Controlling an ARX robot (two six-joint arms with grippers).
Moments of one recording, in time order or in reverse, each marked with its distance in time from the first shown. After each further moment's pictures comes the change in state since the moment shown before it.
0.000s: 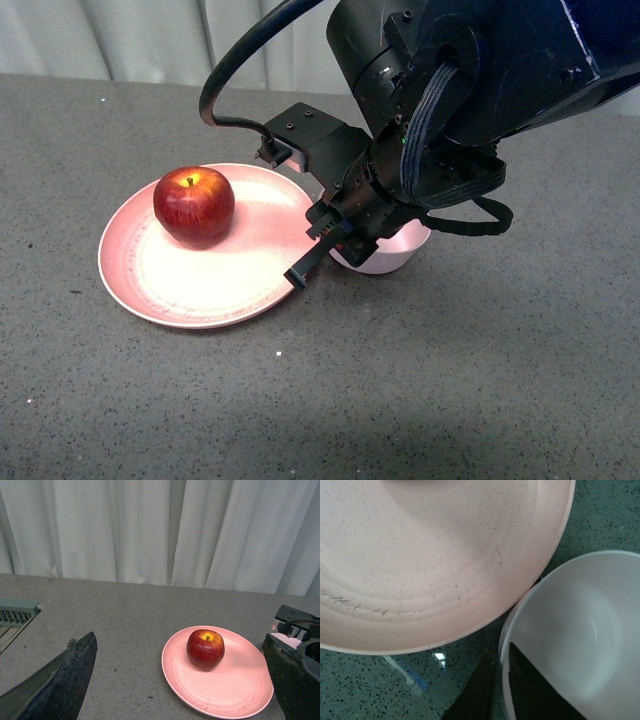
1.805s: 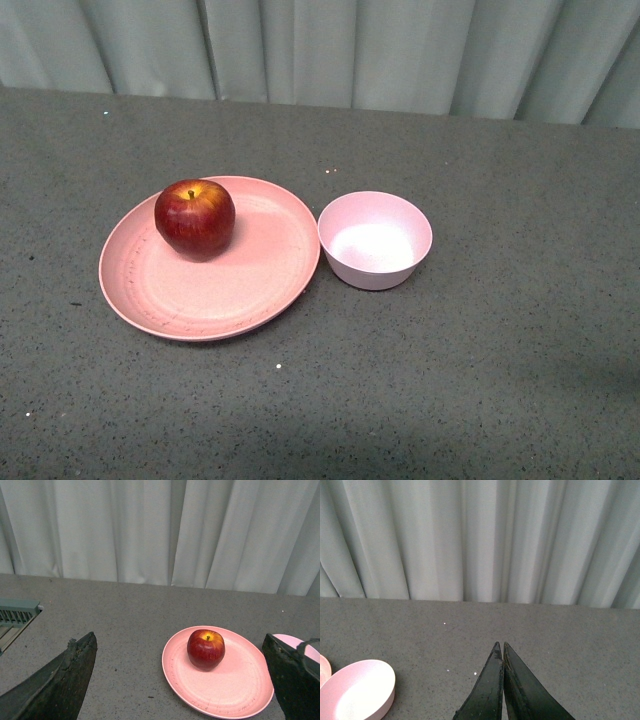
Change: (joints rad) left arm 0.000 0.000 0.000 0.000 -0.002 0.000; right arm -0.443 -1.072 -1.197 1.118 0.187 0.343
